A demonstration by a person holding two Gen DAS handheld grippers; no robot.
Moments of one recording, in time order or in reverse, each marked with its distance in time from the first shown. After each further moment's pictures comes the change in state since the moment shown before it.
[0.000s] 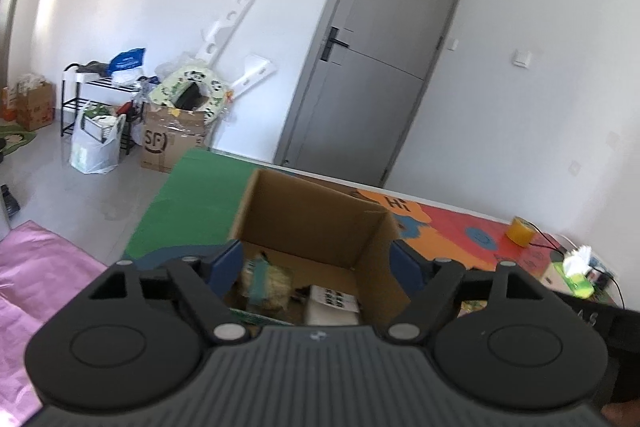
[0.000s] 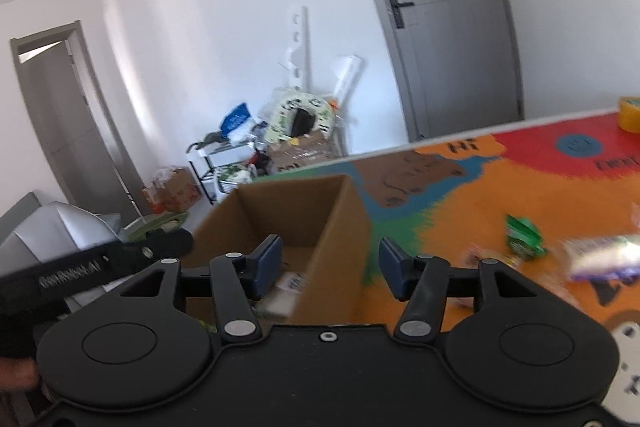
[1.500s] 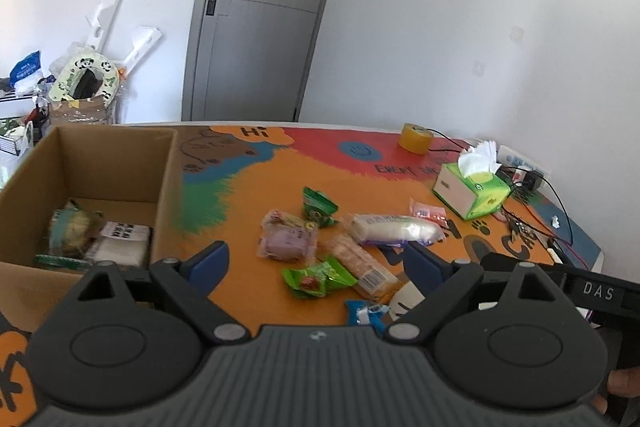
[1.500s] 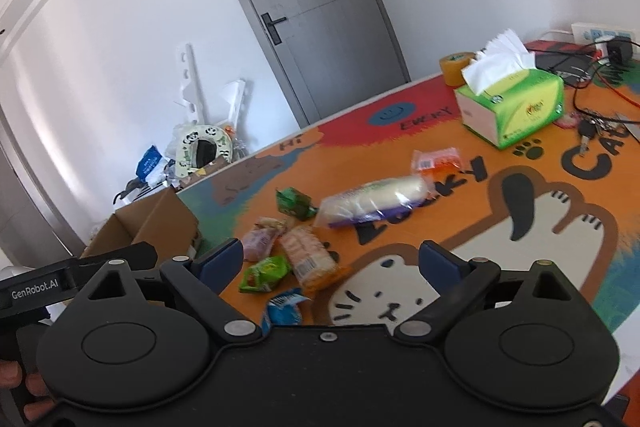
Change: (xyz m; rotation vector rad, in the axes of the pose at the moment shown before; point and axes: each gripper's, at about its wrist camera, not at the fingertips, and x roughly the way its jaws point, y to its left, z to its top) left arm 0.009 -0.145 -0.062 0.212 0.164 -0.199; right arm -0.116 -0.157 -0.045 0.233 -0.048 -0.205
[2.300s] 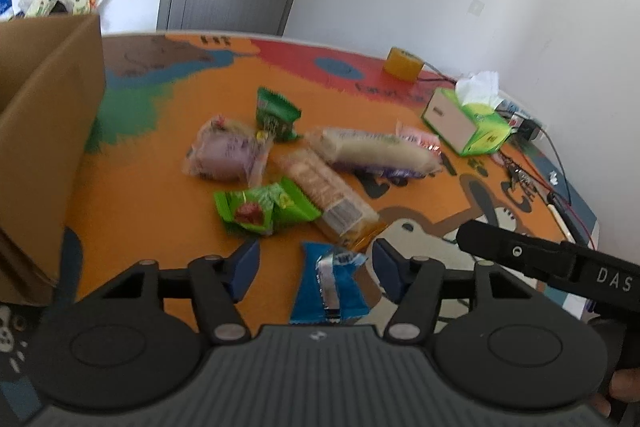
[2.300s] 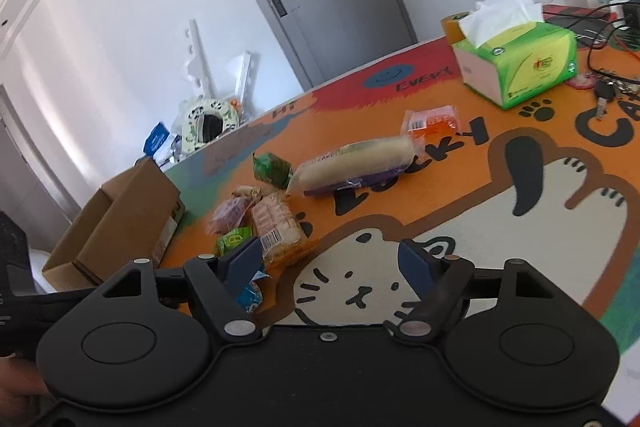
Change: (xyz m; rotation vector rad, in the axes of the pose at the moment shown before) left arm 0.088 -0.020 -0.040 -0.055 0.200 -0.064; right arm 0.039 -0.036 -0.012 -0.006 0.088 0.062
